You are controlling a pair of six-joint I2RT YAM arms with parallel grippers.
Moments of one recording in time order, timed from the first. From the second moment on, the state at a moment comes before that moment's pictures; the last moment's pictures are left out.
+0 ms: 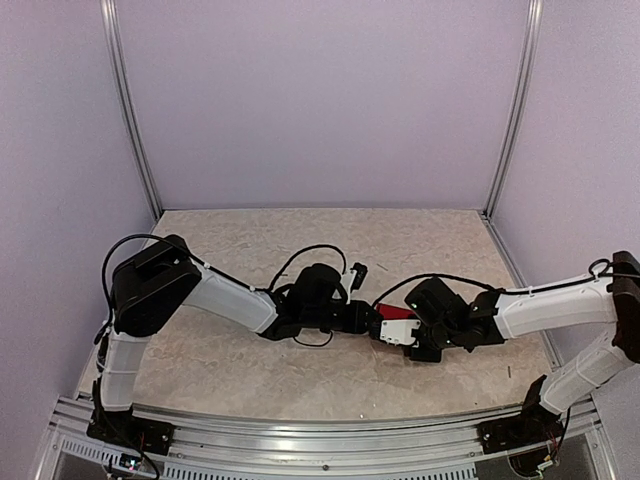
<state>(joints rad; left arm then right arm) -1.00 2.19 1.26 0.49 0.24 -0.65 0.91 1.42 0.64 -0.23 0.24 -0.66</state>
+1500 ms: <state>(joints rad) -0.96 2.02 1.20 0.42 0.20 -0.49 0.38 1.52 0.99 -0.51 -0.35 -0.68</state>
